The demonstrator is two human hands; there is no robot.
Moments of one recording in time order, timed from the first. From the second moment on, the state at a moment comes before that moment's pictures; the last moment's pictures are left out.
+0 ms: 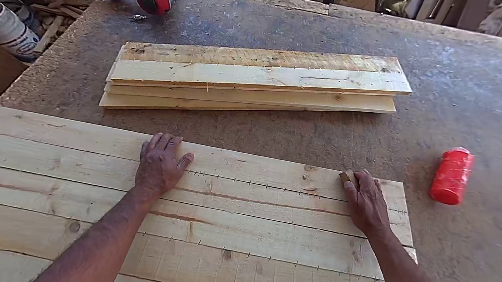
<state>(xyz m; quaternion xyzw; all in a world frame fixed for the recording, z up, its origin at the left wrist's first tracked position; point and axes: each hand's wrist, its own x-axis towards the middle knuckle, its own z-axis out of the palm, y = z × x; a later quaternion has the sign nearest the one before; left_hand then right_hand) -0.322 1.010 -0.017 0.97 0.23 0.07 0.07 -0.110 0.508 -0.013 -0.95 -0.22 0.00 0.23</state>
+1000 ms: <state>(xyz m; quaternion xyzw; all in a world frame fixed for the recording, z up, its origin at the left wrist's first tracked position) -0.191 0.830 0.018 0.97 0.11 -0.03 0.21 -0.148 0.475 -0.028 -0.96 -0.17 -0.08 0.18</state>
